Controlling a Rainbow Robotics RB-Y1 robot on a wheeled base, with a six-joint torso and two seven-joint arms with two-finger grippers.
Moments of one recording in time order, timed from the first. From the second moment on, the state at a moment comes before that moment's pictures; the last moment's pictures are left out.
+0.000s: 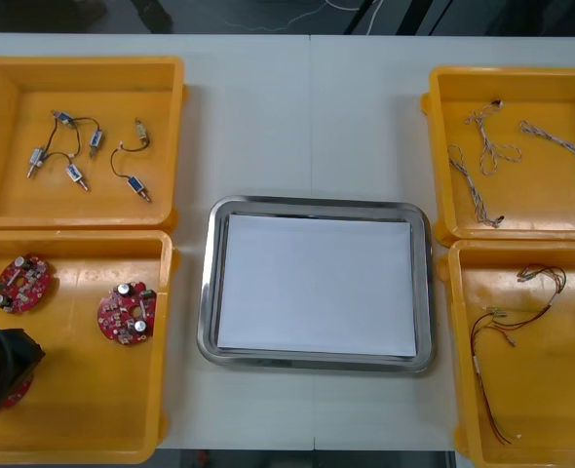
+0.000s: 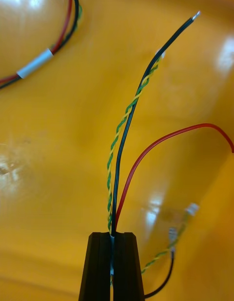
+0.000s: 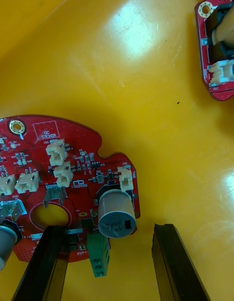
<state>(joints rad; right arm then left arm) 0.26 -1.03 -0.23 -1.82 -1.08 1.27 1.85 0.39 0.61 0.15 -2.13 0.51 1.26 -0.52</state>
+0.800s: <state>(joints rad) 0.03 -1.03 -0.44 -2.06 -1.13 1.75 1.79 0.39 0.61 0.15 -2.13 0.51 1.26 -0.52</state>
